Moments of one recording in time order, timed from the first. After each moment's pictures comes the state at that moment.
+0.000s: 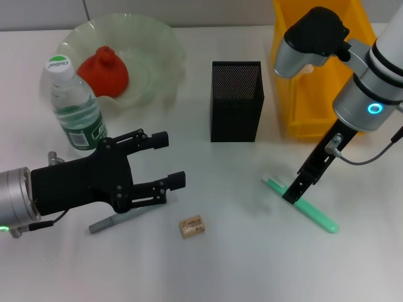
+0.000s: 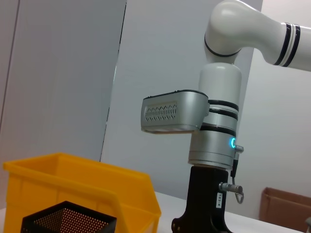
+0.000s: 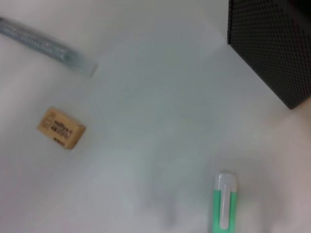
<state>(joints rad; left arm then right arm) -0.35 -2.07 0.98 0.56 1.60 1.67 -1.10 0.92 2.08 -1.29 -0.86 -2.66 -1.62 2.46</state>
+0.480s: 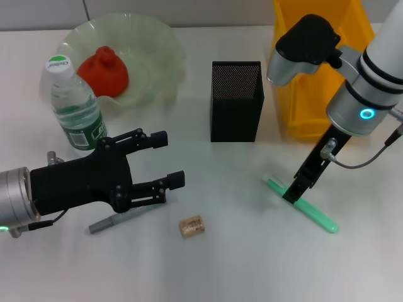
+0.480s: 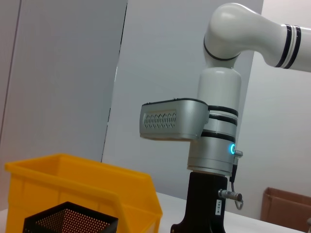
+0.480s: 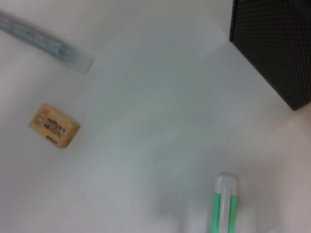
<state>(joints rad) -0.35 -2.07 0.98 0.56 1.60 1.67 -1.10 0.94 2.09 -1.32 -0.82 -2.65 -1.58 2.46</state>
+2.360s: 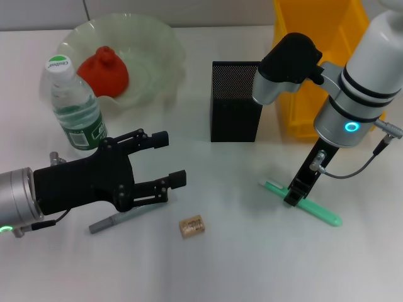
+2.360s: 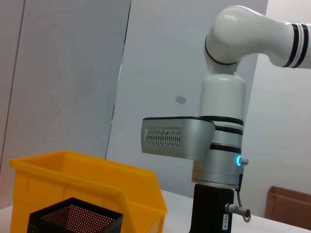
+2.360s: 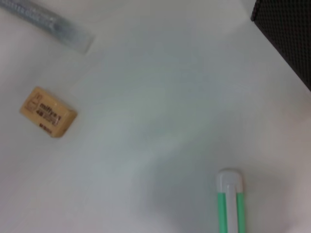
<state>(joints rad) -0.36 -2.07 0.98 0.53 1.60 1.65 -1.08 0.97 2.09 -1.44 -0.73 -2.61 -1.51 2.49</state>
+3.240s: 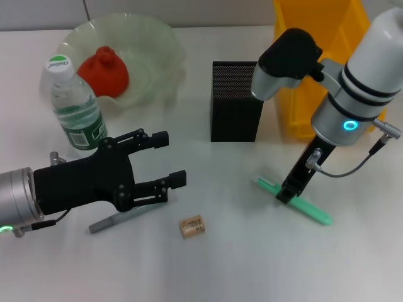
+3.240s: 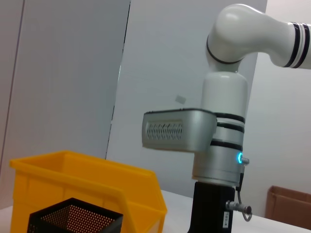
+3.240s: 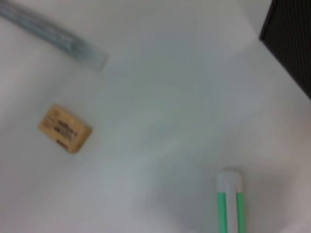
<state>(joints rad) -0.36 -2.07 0.98 0.53 1.60 1.65 -1.08 0.93 2.09 -1.43 -0.80 -2.58 -1.51 2.48</state>
